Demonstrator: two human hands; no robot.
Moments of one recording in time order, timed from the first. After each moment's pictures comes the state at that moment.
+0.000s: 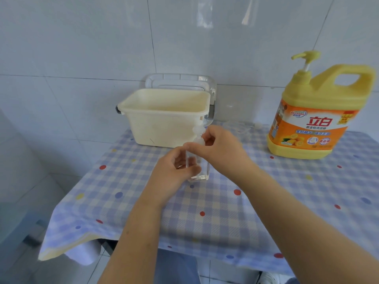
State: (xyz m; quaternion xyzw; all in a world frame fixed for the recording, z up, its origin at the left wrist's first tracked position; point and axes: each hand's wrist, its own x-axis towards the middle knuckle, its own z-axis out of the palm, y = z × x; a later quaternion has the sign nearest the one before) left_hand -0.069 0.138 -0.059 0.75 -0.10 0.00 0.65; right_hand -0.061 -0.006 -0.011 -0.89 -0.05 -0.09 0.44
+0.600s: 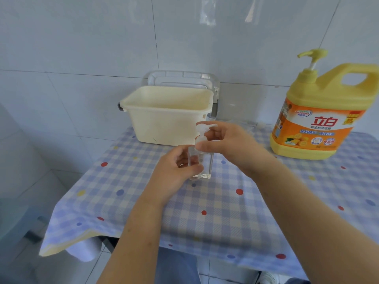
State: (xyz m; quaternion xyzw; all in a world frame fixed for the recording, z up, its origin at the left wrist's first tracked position) left_hand -0.068 0.138 -0.060 0.75 -0.10 0.01 0.66; right_hand -0.054 -0.026 -0.002 -0.79 -0.13 0.04 0.60
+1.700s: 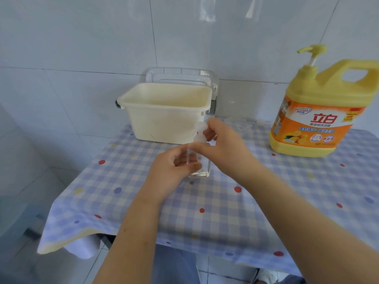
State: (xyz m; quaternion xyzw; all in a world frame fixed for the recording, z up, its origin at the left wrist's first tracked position) left_hand -0.067 0.140 -0.065 0.76 -0.11 0.01 0.64; right_hand -0.064 -0.011 -0.014 -0.89 -0.13 -0.14 0.42
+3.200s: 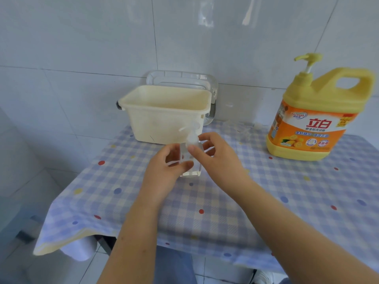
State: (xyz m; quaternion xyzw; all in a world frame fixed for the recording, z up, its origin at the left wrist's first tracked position) left_hand -0.070 0.145 -0.066 0.77 -0.03 0.07 0.63; right_hand -0.074 -0.001 -0.037 -0.86 -0.04 -0.09 0.49
